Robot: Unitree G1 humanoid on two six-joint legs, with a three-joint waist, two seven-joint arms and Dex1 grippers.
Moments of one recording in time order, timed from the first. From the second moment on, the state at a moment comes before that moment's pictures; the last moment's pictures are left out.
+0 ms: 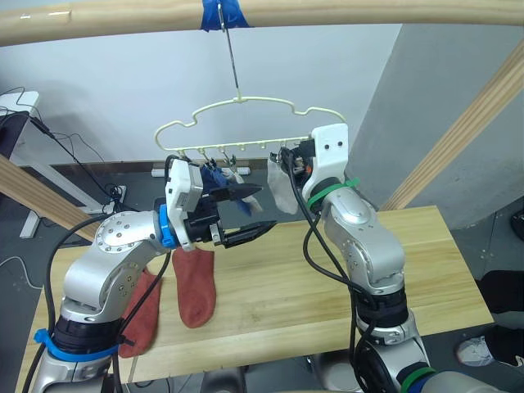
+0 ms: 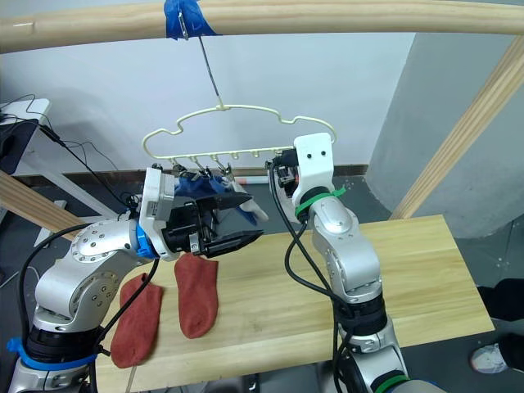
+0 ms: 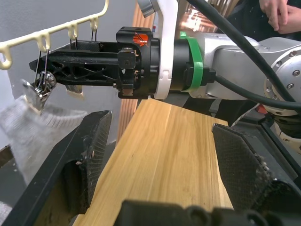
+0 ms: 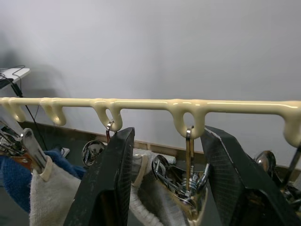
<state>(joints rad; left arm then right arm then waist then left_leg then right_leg) -0.32 0.64 0.05 -0.41 -0.63 0.47 -0.94 -0.59 0.12 0.15 -0.32 0.05 0.75 0.03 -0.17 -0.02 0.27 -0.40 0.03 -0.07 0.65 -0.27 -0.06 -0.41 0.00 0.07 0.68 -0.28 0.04</state>
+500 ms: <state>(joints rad) -0.31 0.64 0.05 -0.41 -0.63 0.47 -0.94 -0.54 0.13 0.18 -0.39 0.03 0.82 -0.01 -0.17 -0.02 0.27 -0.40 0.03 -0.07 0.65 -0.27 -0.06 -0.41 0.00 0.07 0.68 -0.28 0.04</state>
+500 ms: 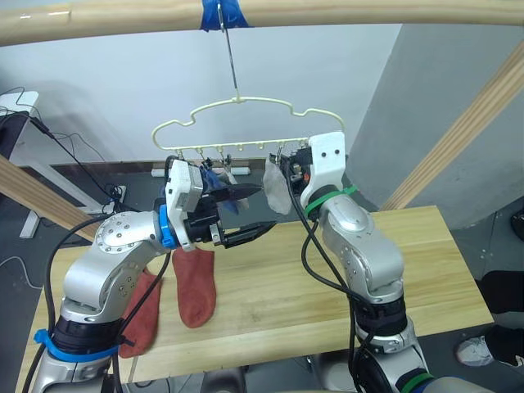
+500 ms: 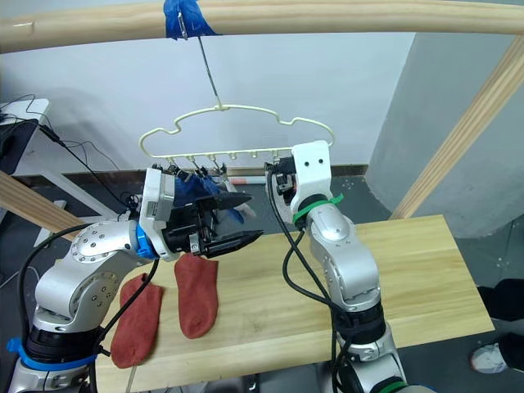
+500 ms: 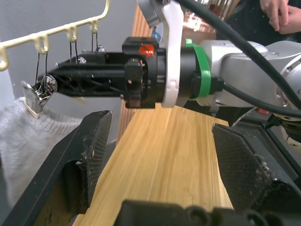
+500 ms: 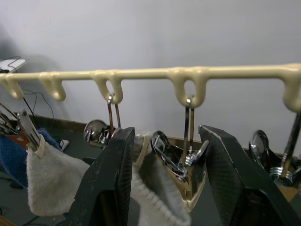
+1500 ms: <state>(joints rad) -0.31 0.64 0.05 -0.41 -0.63 0.47 -0.95 -0.49 0.13 0.19 -0.48 -0.02 0.90 -0.06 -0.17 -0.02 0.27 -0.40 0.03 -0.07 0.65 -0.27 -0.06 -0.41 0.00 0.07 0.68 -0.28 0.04</state>
